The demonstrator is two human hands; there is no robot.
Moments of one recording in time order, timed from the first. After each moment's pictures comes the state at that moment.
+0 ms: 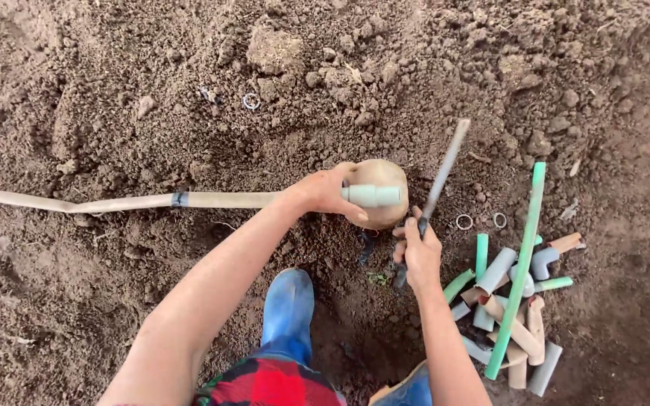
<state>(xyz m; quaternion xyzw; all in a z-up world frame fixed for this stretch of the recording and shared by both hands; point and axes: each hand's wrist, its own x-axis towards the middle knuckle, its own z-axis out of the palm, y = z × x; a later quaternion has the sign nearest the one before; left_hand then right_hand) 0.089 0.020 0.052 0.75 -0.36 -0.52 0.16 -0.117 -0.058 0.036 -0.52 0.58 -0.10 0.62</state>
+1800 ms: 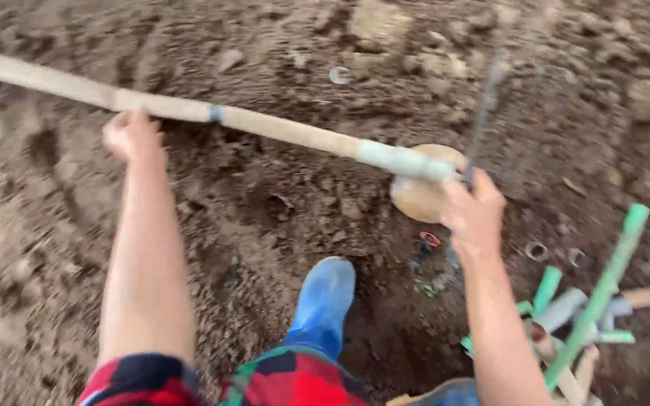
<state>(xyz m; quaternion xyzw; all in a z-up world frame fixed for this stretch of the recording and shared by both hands) 0.300 0.410 -0.155 0.67 0.30 0.08 0.67 -0.016 -0.059 0.030 -0.56 0.49 -0.15 0.65</state>
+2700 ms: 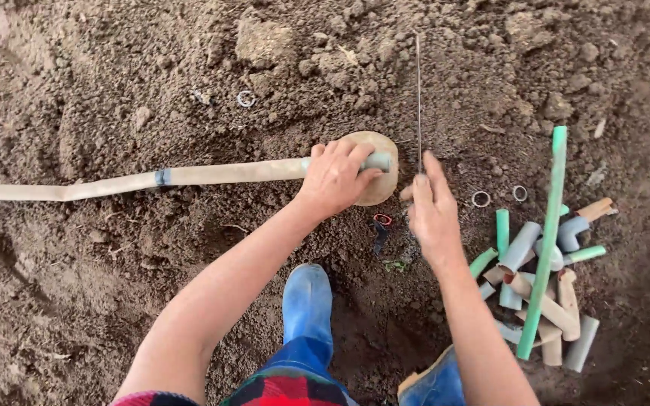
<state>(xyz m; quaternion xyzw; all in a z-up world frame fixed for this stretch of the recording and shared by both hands) 0.063 0.014 -0.005 0.81 -0.52 -0.13 0.23 -0.076 -0.063 0.110 -0.69 0.45 -0.08 0.56</state>
